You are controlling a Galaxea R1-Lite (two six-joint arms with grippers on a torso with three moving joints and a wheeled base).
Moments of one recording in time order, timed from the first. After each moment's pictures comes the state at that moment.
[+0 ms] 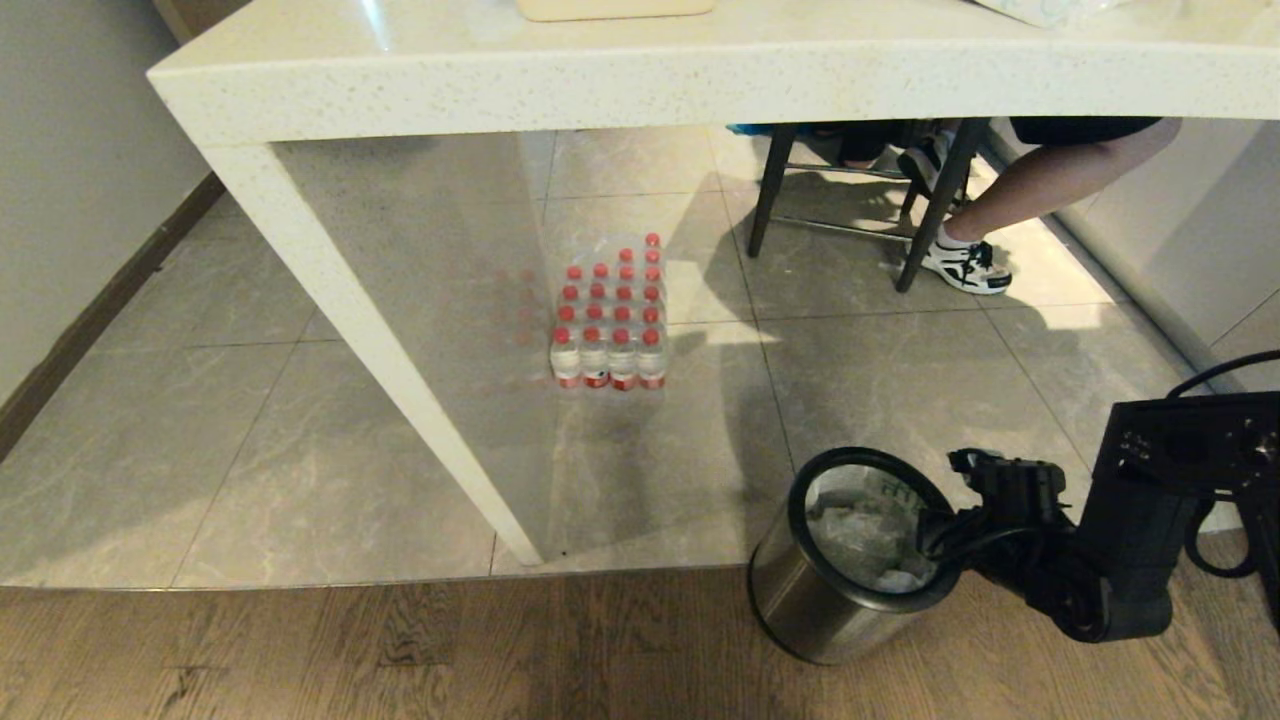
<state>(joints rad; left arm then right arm) 0.00 0.00 0.00 0.00 0.00 0.00 0.02 2.40 -0.68 -1.16 -0.16 0.15</state>
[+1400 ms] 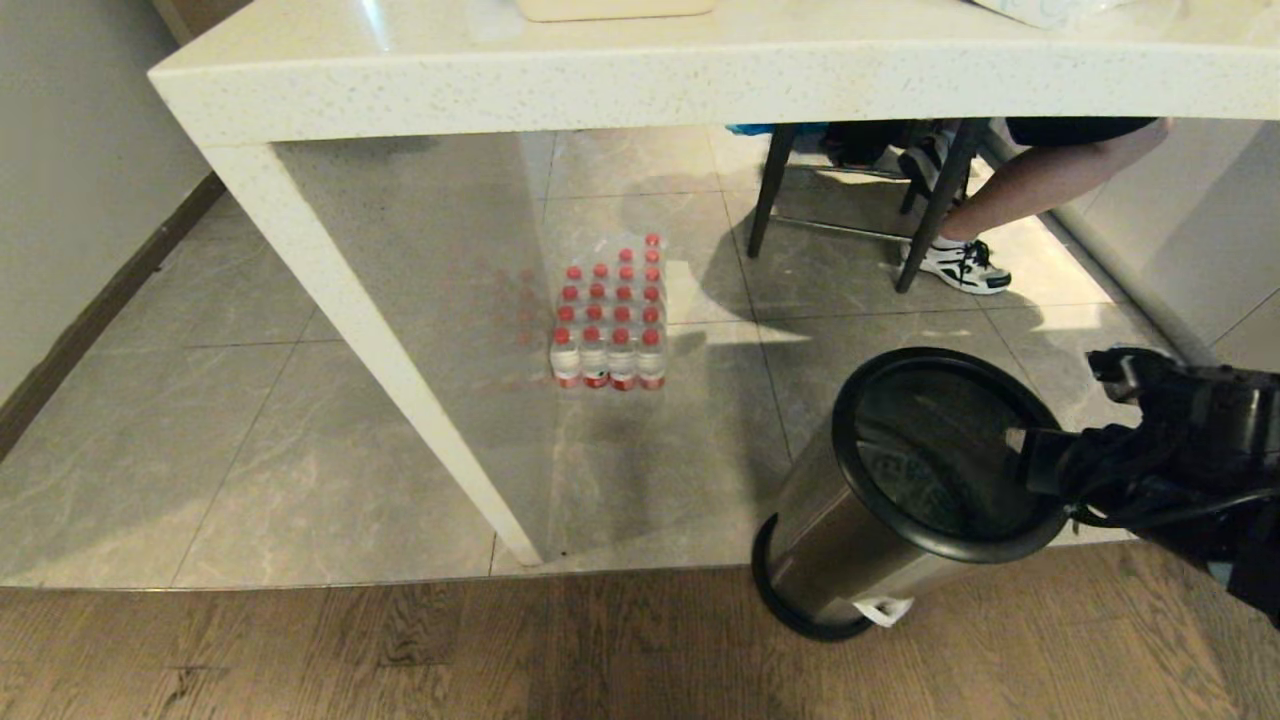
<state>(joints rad) 0.00 0.00 0.00 0.00 0.00 0.00 0.05 1.69 -0.46 -0.93 -0.15 0.12</state>
